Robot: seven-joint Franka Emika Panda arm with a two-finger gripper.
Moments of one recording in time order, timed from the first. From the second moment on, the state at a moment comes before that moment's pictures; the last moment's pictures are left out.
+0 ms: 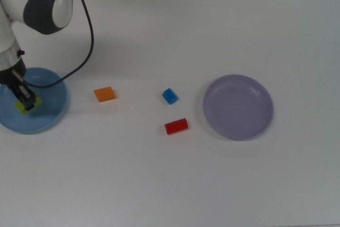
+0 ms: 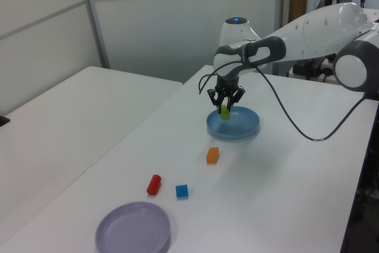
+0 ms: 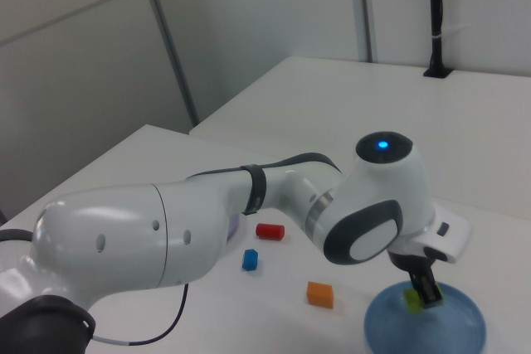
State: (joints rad) arm -0.36 0.54 -0.04 -1.52 0.07 2.25 0.36
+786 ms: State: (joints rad) arm -0.35 0.55 -0.04 -1.56 0.07 2.25 0.35
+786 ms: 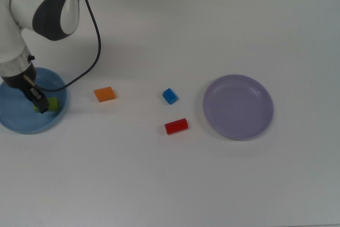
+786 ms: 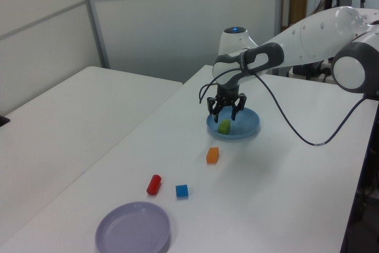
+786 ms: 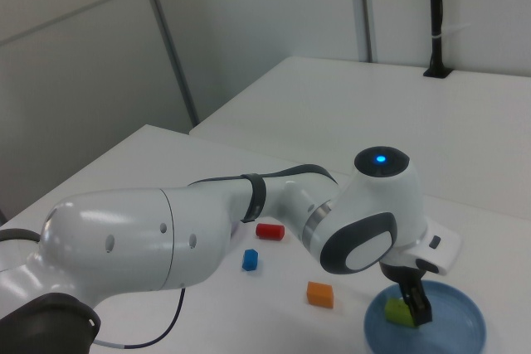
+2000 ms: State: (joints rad) arm -0.10 0.49 -0.03 -1.60 -0.06 1.93 -0.16
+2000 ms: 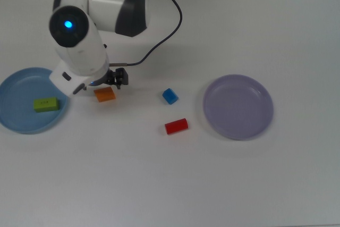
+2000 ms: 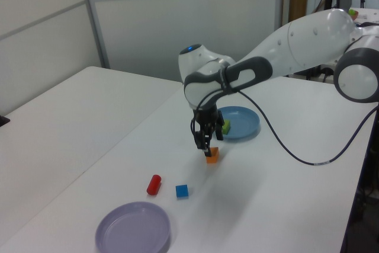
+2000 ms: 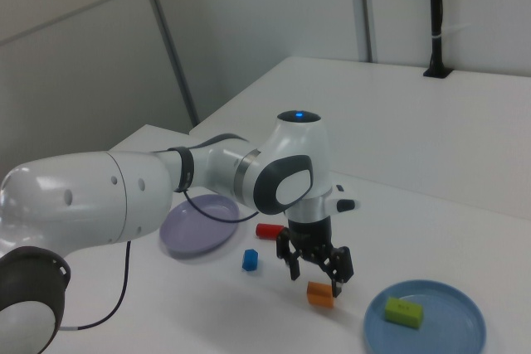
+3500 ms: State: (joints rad) arm -0.21 0.45 -0.05 -1.55 -0.10 1.97 -0.18
